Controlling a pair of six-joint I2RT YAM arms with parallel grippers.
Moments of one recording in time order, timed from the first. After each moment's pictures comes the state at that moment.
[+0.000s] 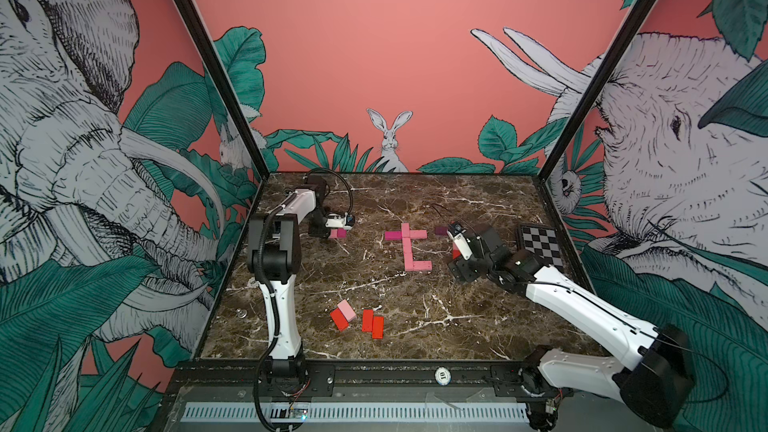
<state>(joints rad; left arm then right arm) -0.08 2.17 1.68 -0.90 0.04 1.52 0.66 1.19 0.92 -0.63 0.25 -0.07</state>
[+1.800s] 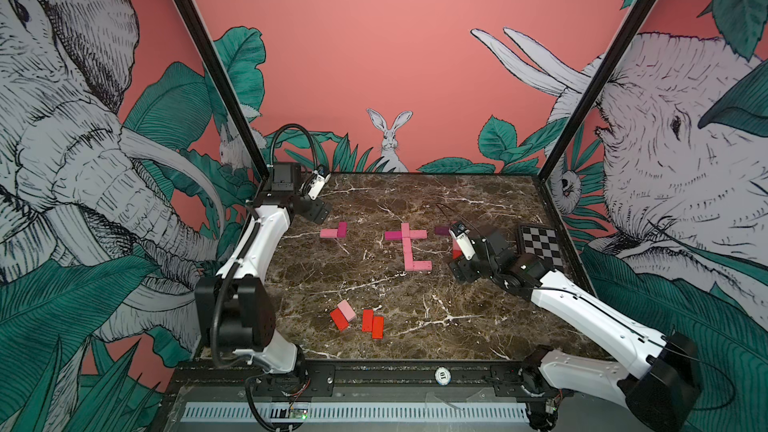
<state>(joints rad) -0.07 1.46 1.28 -0.60 0.12 0.46 0.66 1.14 0.89 -0.60 0.23 -0.06</state>
